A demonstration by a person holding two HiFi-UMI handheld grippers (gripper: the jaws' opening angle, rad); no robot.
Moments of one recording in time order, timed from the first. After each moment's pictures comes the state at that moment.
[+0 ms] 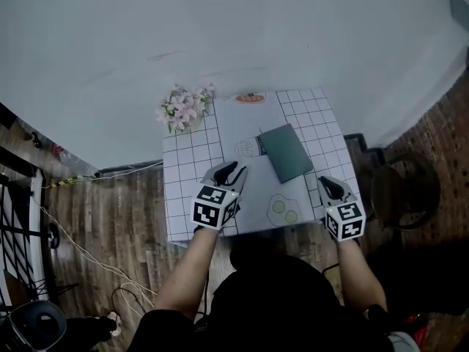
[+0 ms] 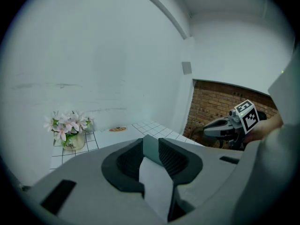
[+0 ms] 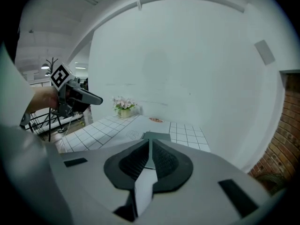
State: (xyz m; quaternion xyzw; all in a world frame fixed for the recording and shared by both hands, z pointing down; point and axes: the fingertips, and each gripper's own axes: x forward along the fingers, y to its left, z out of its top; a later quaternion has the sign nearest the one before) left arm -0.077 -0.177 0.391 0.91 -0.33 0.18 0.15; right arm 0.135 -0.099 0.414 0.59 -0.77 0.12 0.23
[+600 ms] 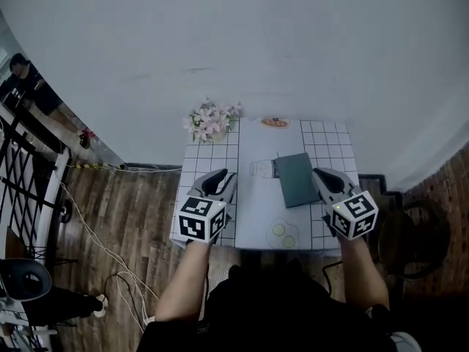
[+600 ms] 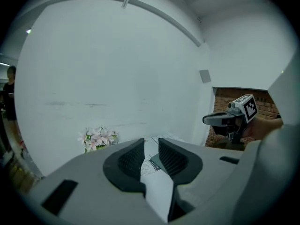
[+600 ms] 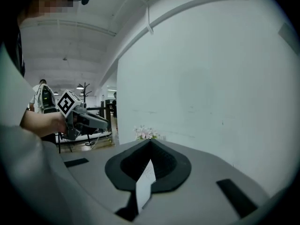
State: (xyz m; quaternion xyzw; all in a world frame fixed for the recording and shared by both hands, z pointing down) left arm -0.112 -0.172 0.314 0.86 -0.47 0.14 0.13; right arm 0.095 -0.168 0.297 0.44 -0.89 0.07 0.13
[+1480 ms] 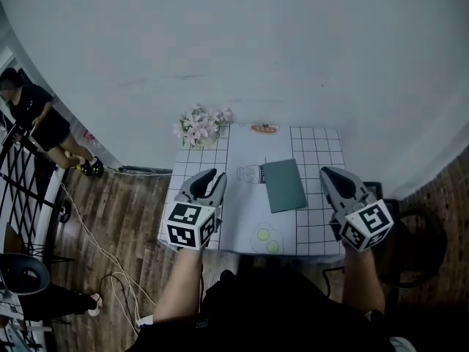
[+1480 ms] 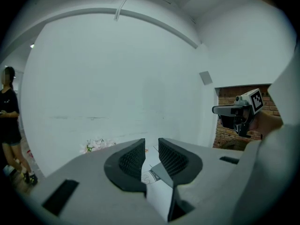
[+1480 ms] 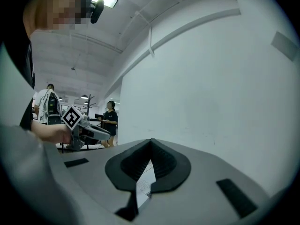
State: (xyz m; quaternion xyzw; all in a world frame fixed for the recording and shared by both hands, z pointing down) left arm -0.077 -0.166 0.270 0.85 -0.51 0.12 0.09; right arm 0.156 -0.151 0.219 0.42 -0.90 0.01 0.04
